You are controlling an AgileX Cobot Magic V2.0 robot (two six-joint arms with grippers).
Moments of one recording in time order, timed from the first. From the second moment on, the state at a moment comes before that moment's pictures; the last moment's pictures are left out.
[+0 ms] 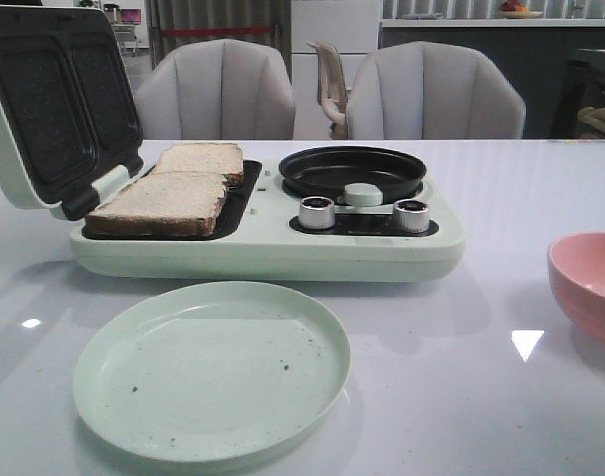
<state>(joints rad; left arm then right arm) 0.13 1.50 -1.47 -0.24 1.00 0.18 0.38 0.62 -0.65 0.06 0.79 -0.02</state>
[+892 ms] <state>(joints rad) 0.17 1.84 -1.55 -0.96 0.93 0.58 0.38 0.62 -0.65 0.06 0.79 -0.02</state>
